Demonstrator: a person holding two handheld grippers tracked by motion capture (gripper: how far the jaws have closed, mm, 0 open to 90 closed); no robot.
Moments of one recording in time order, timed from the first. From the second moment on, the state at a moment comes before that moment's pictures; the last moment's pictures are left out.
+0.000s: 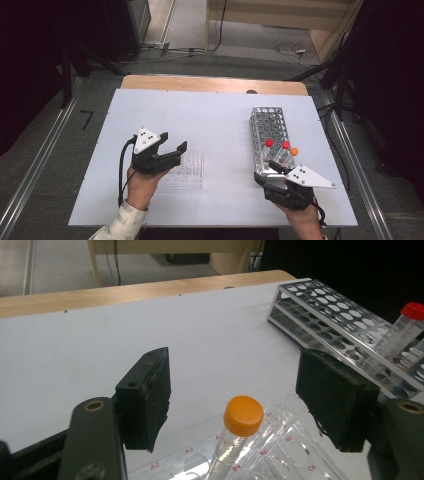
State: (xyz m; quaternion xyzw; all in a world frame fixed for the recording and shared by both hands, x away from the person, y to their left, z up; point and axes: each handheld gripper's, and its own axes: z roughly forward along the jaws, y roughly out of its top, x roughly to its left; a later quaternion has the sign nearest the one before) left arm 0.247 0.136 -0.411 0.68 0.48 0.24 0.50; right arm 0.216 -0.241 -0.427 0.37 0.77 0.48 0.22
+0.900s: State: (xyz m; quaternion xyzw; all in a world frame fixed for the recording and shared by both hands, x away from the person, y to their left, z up) left arm 0.247 0.138 -0.411 0.68 0.49 0.24 0.49; right arm 0.233 -0.299 -0.434 0.45 0.72 0.46 0.27
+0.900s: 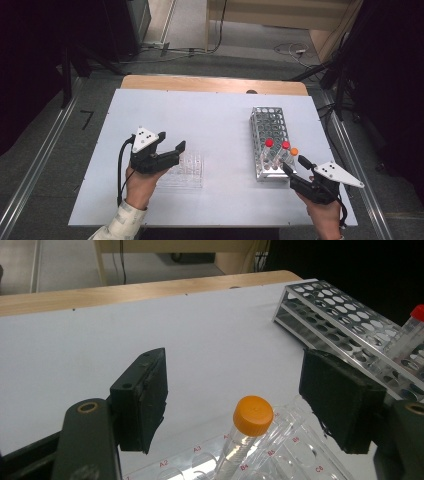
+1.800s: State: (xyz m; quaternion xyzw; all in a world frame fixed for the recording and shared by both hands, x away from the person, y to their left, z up) left arm 0.247 0.135 -0.410 0.68 0.49 0.24 0.49; right arm 0.256 -0.304 -0.446 0.47 0.70 0.44 0.30
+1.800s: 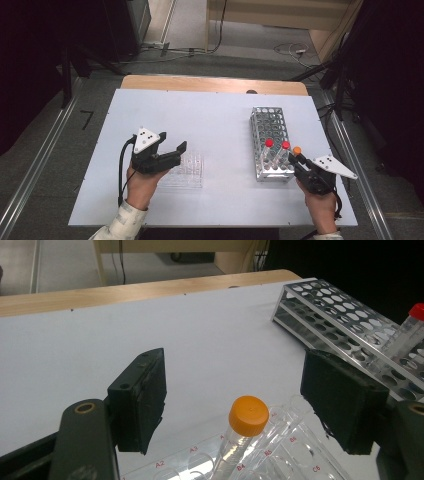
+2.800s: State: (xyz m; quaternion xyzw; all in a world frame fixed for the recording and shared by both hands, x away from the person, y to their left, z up) left arm 0.242 0.128 -0.405 0.68 0.48 0.25 0.49; right arm 0.221 -0.269 -0.397 0.40 0.72 0.50 0.28
